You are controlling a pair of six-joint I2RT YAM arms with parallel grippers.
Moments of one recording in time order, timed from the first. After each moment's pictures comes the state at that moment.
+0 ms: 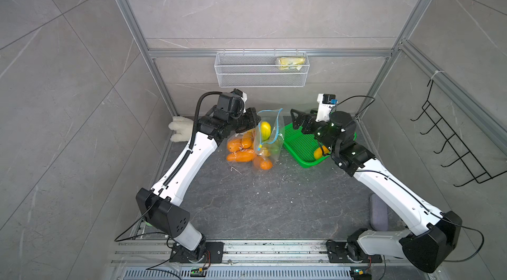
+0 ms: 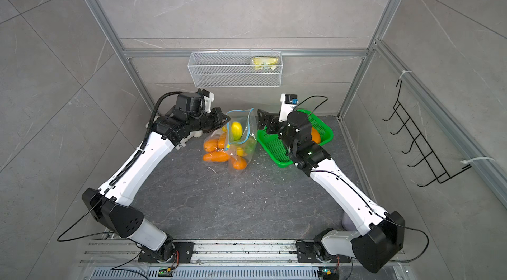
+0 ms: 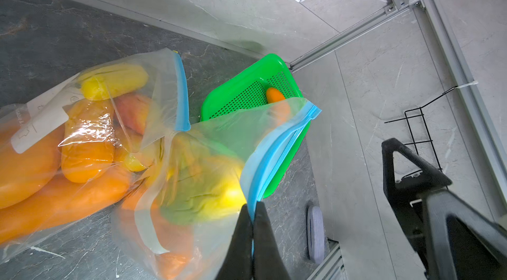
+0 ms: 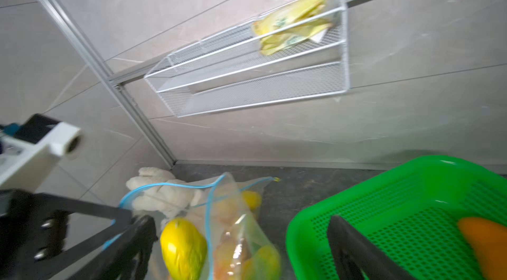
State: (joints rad) left arm -0.49 1.58 1.76 -0.70 0.29 -0.68; right arm 0.48 1.31 1.28 -0.09 0.11 0.35
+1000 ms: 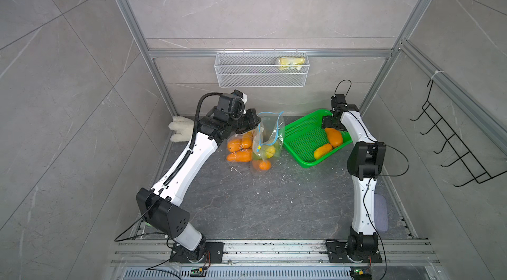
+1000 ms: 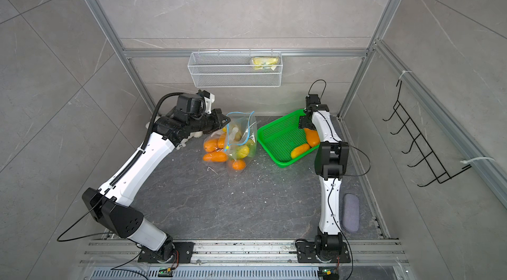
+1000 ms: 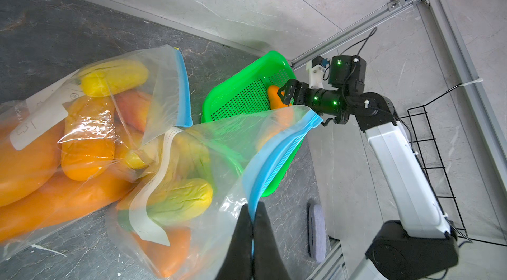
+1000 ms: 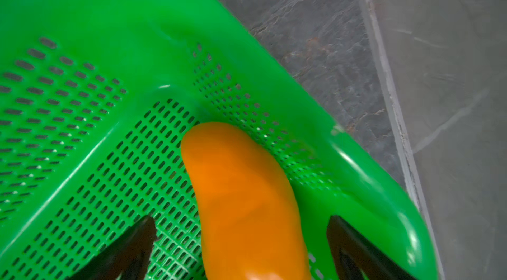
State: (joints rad) left arm -0.49 1.58 1.73 -0.70 0.30 -0.68; right arm -0.01 2.46 2.37 -1.04 0.25 0.13
